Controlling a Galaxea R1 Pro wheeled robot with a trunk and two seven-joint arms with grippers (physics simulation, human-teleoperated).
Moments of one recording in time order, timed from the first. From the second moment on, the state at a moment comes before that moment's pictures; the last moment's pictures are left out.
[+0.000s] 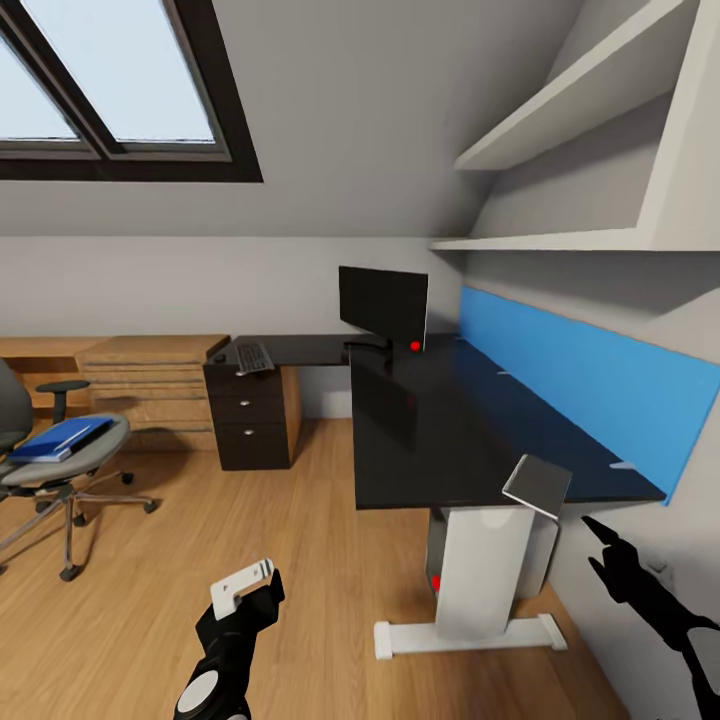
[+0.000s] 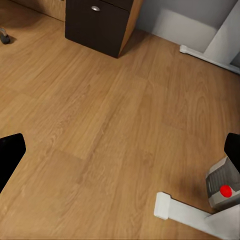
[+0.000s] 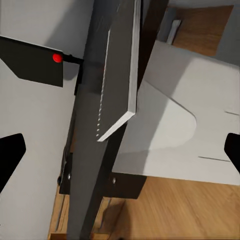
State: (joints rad) left arm -0.09 0.14 -0.58 -1.60 0.67 0.12 0.89; right arm -0.42 -0.24 -0.68 -0.78 -0.89 0.59 0.44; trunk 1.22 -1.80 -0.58
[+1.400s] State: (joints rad) left arm -0.09 0.14 -0.64 -1.58 0.66 0.13 0.89; right arm -0.42 -0.23 -0.68 -0.78 -0.88 0.59 0.44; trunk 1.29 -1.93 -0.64
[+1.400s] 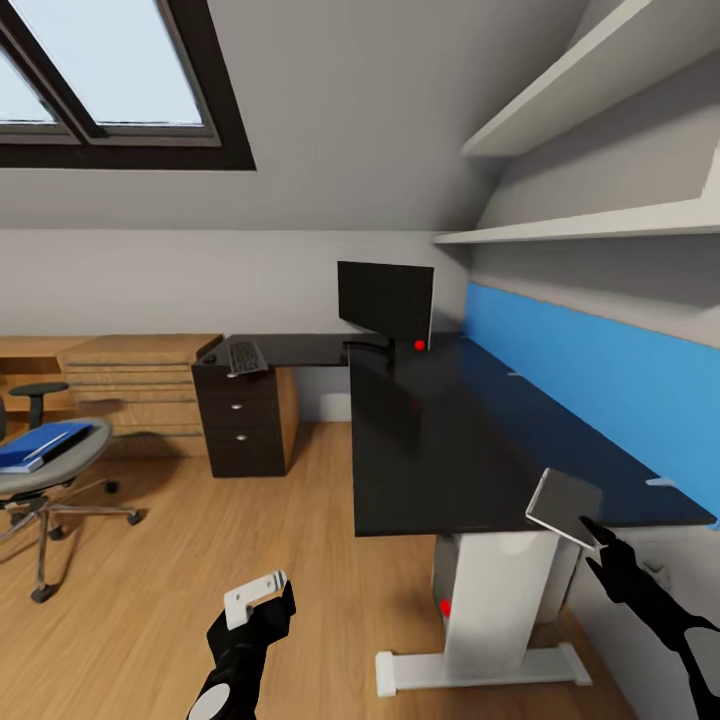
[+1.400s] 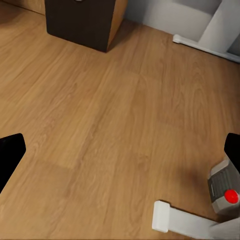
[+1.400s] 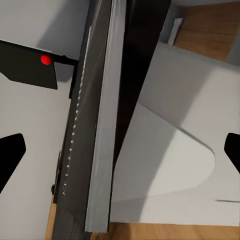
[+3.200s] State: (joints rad) left arm -0.09 0.14 -0.64 -1.56 0.67 0.12 0.89; right arm -0.42 -0.23 -0.67 -0.78 -0.88 0.59 0.44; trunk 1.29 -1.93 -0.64
